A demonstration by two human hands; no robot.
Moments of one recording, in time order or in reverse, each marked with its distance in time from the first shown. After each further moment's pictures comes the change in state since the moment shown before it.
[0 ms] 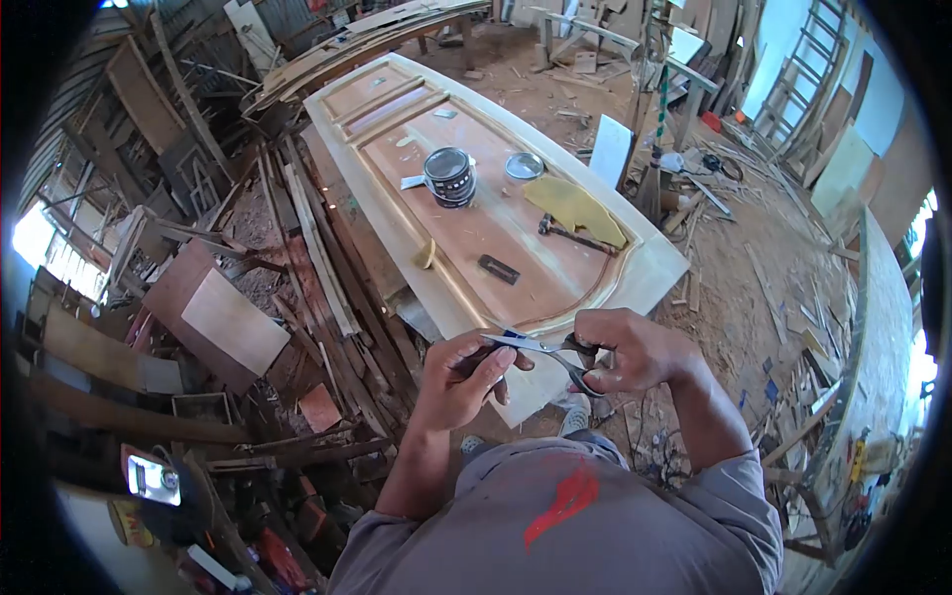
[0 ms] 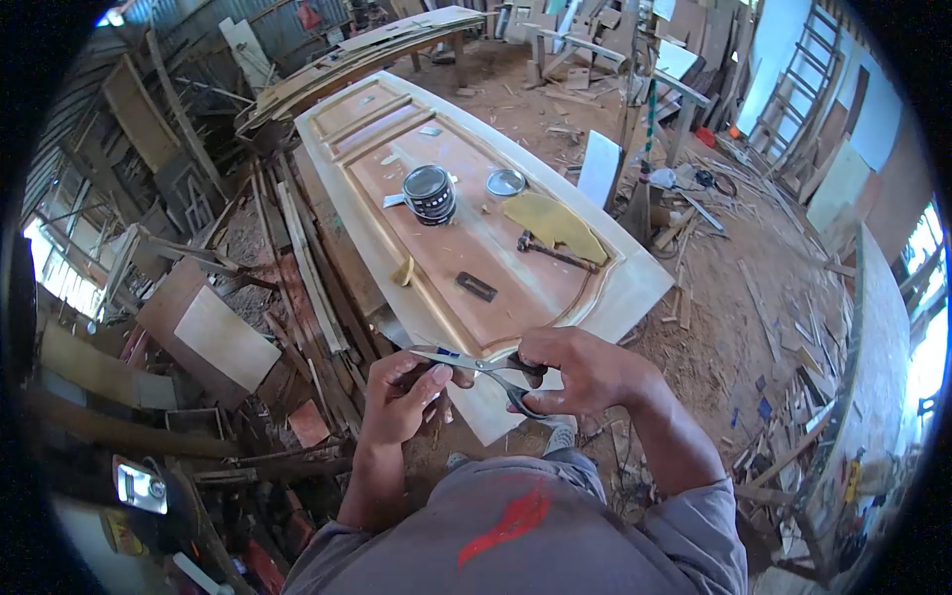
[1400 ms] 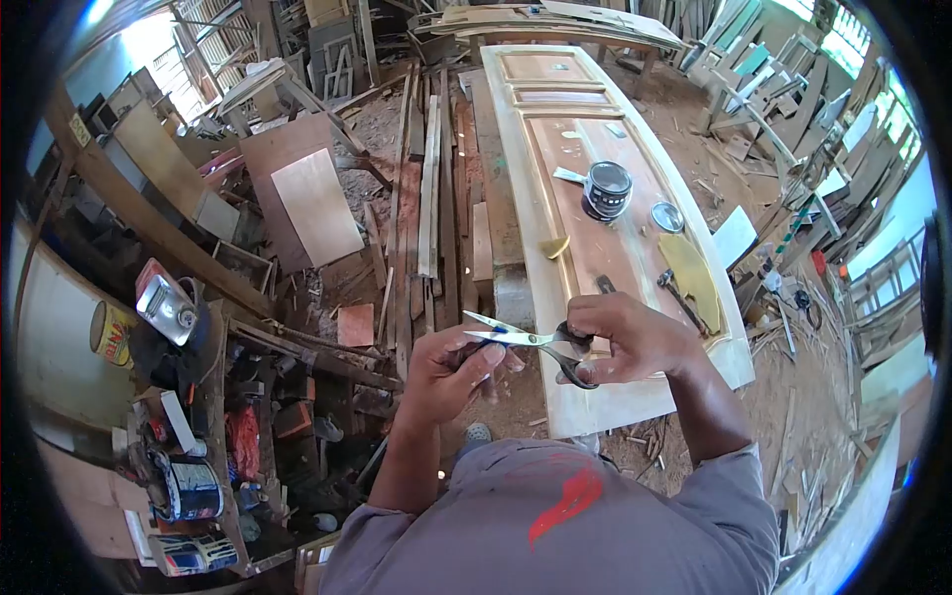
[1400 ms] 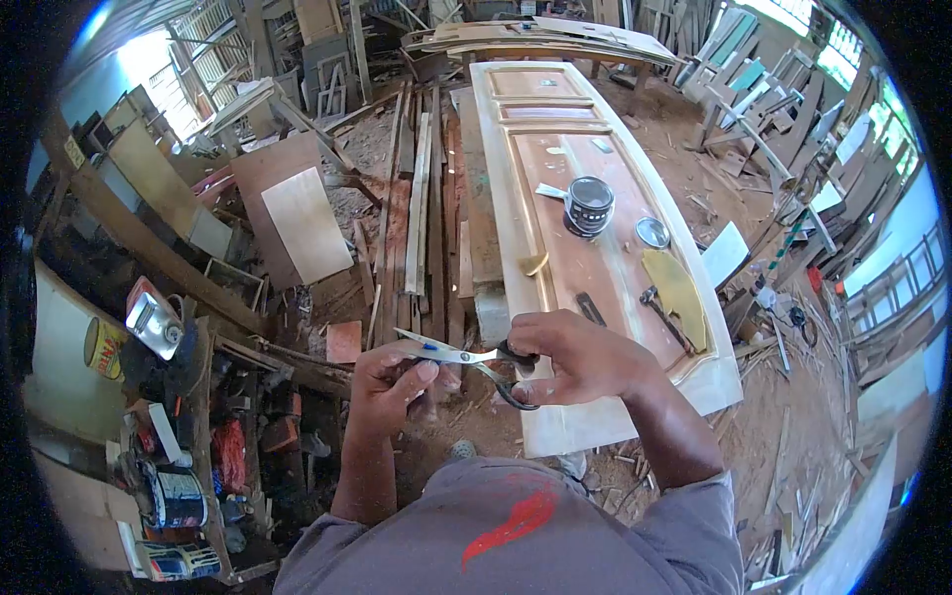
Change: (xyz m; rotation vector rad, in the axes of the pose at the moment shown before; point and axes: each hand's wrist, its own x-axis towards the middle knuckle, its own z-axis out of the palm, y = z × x) left_hand -0.126 0.059 -0.100 0.094 0.519 0.147; right_hand 0.202 -0.054 0.065 -0.031 -0.471 -0.378
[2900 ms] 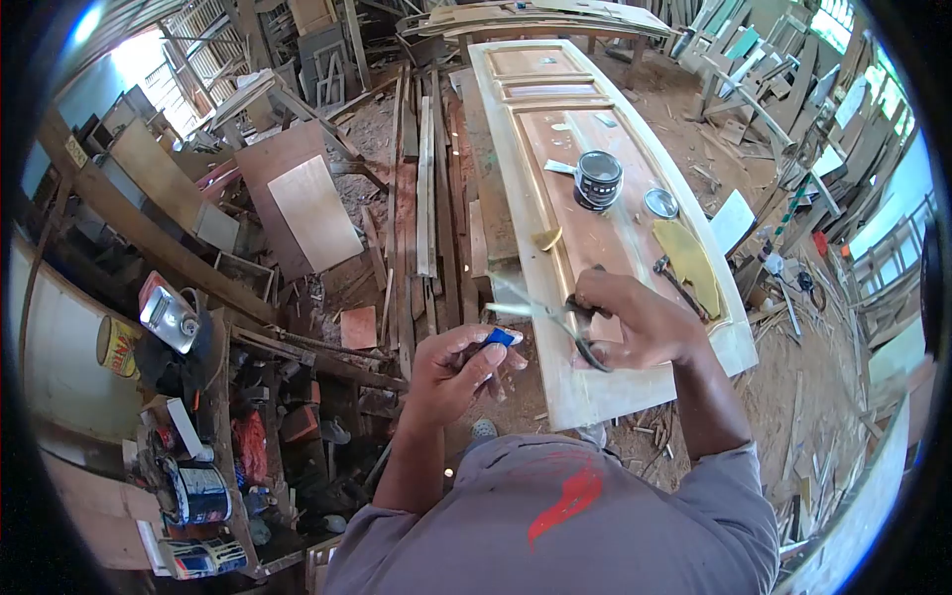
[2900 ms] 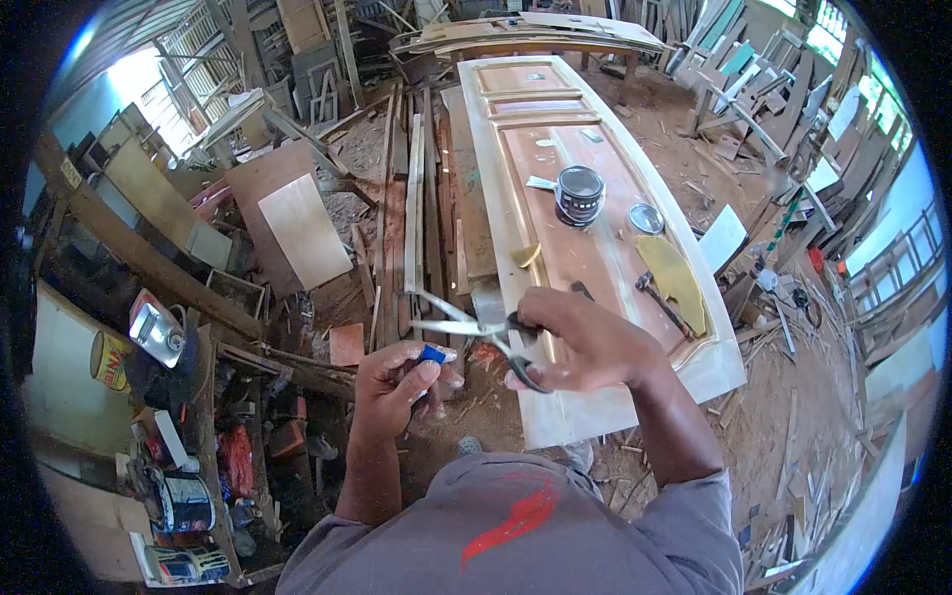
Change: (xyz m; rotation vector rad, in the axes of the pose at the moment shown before) left_hand -0.006 -0.002 0.026 0.049 -0.008 -0.032; right_hand -0.031 -0.001 -0.005 -0.069 0.127 0.061
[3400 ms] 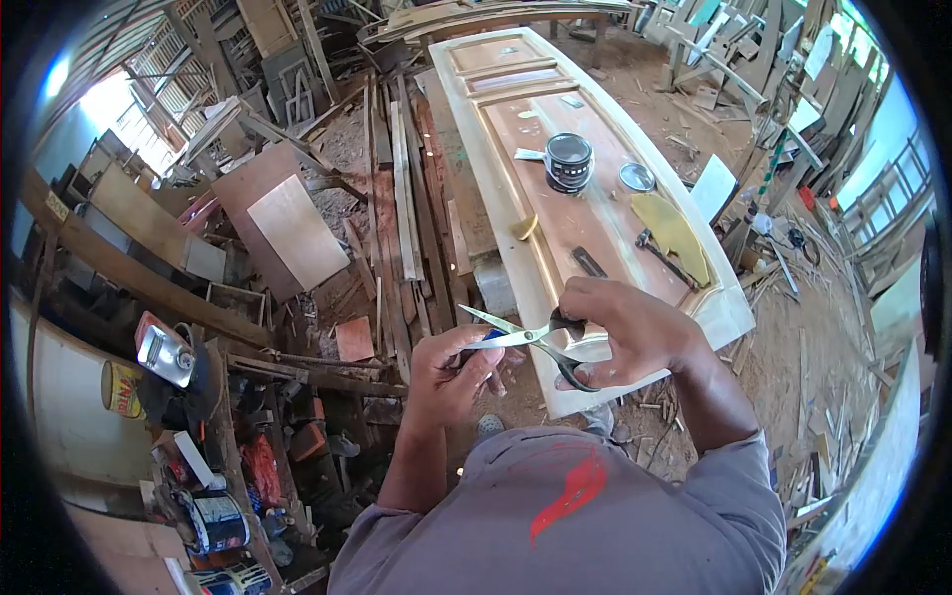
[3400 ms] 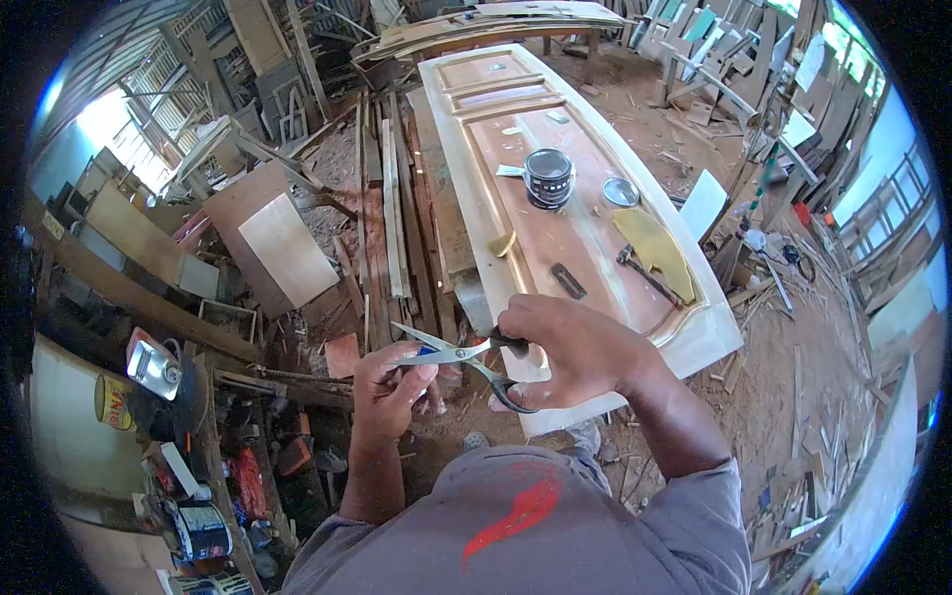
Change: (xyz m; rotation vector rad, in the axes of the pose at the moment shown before) left_hand 0.006 -0.015 0.025 0.027 -0.055 0.124; right_hand -0.036 -0.018 0.007 -0.019 0.066 0.025
